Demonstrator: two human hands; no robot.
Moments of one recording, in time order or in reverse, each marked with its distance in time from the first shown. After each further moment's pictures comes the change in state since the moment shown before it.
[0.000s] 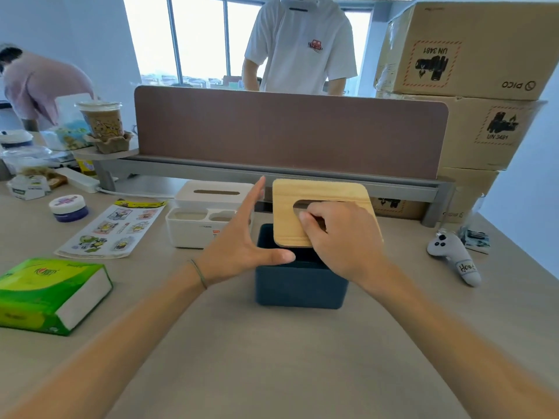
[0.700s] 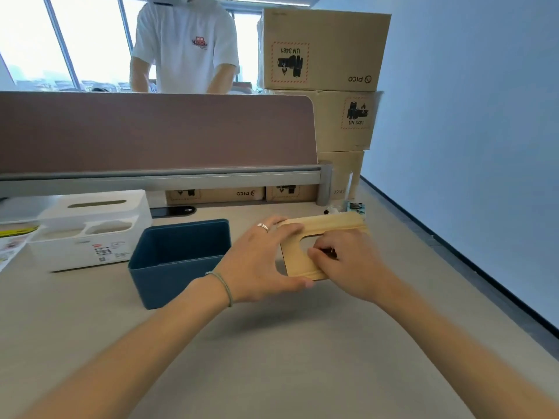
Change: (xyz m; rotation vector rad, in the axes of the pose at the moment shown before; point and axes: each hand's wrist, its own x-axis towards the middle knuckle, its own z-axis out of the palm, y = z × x) left_hand 0.022 0.091 0.180 0.529 -0.267 0.262; right_hand -0.130 0.140 -0.095 -0.086 -0.193 0.260
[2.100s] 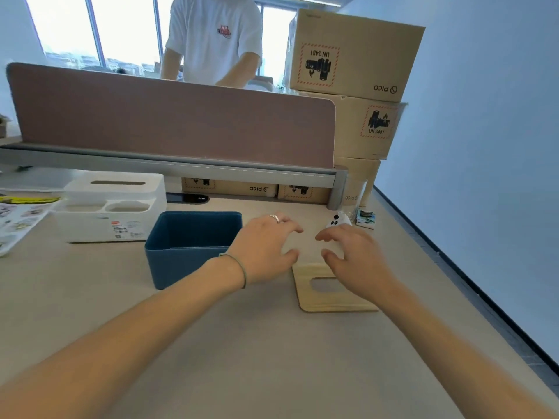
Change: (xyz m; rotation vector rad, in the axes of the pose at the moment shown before) left_hand 0.012 -0.001 -0.006 0.152 0.101 -0.055; right_hand 0.011 0.012 0.007 0.030 0.045 -0.013
